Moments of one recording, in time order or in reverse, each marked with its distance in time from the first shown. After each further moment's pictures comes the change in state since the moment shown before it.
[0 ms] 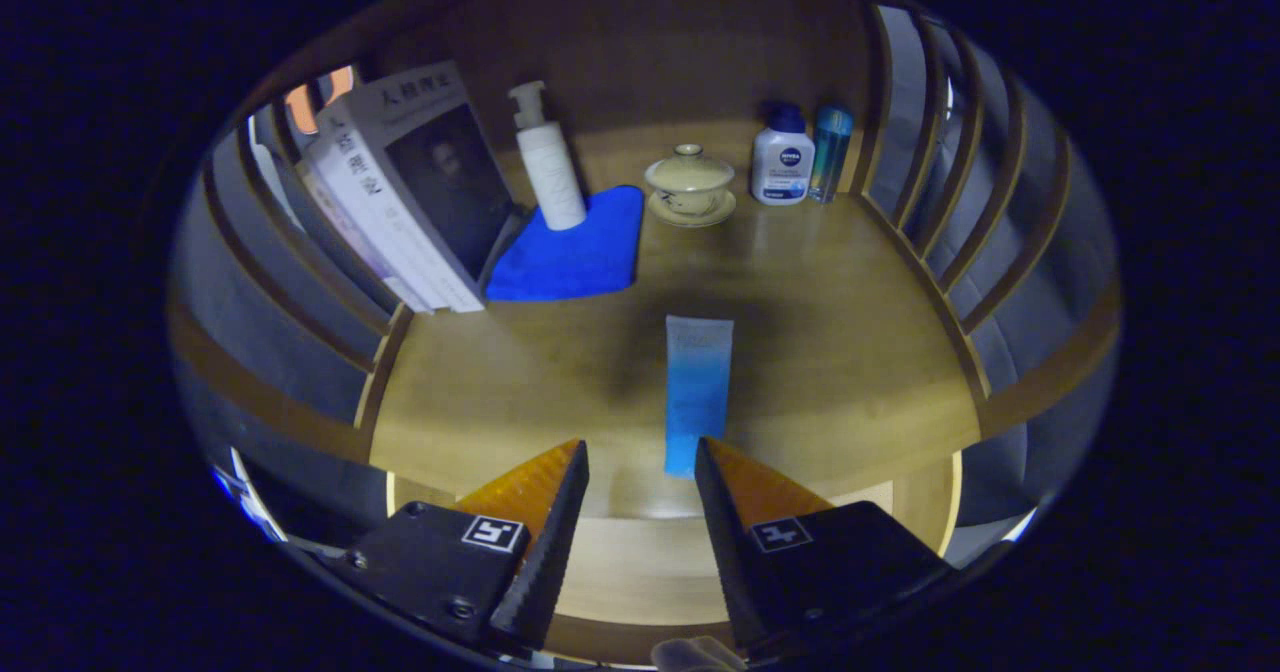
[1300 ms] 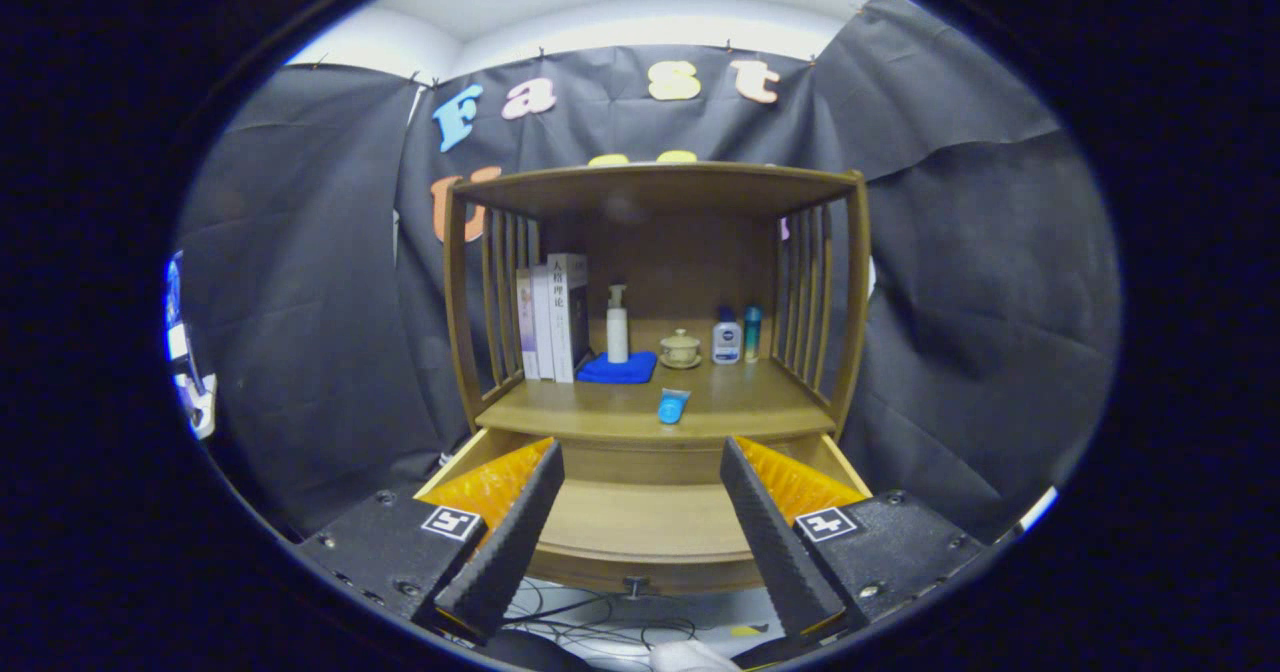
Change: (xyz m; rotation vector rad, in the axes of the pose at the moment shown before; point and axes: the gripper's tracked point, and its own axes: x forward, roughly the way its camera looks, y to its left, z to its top) arm -0.220 -0.009 -0.196 -0.119 -0.798 0.018
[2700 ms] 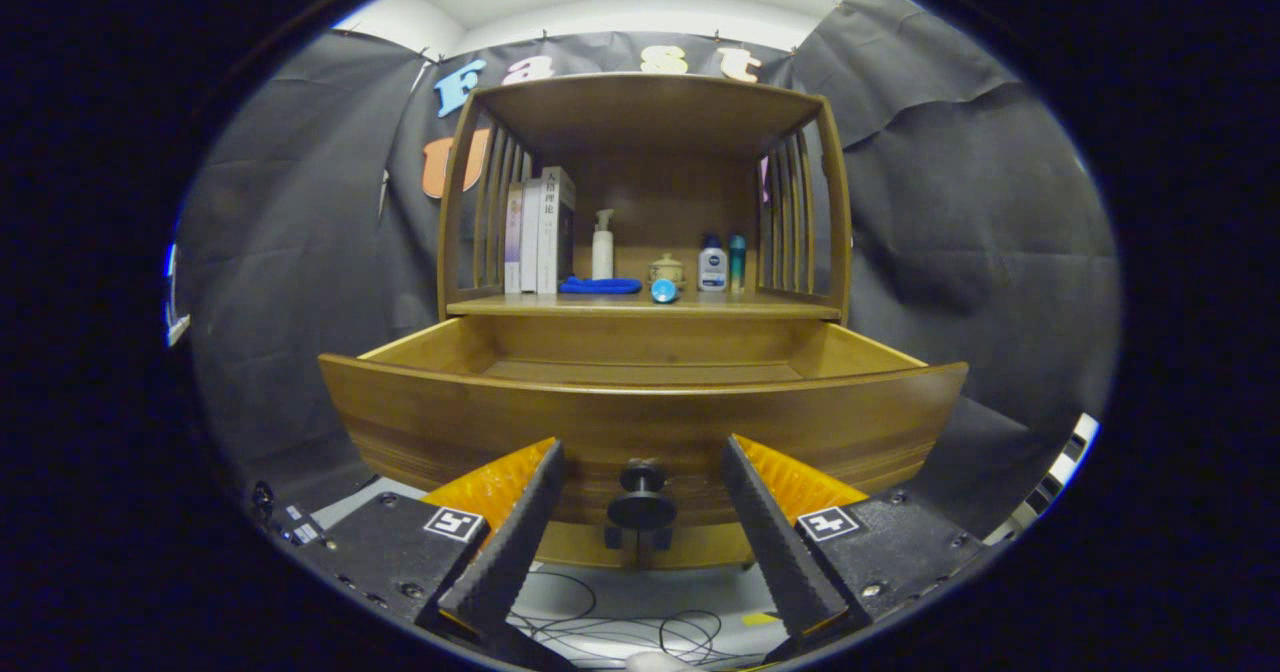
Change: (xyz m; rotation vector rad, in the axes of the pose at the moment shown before) arm 0.039 -0.001 -0.186 -0.038 0.017 -0.075
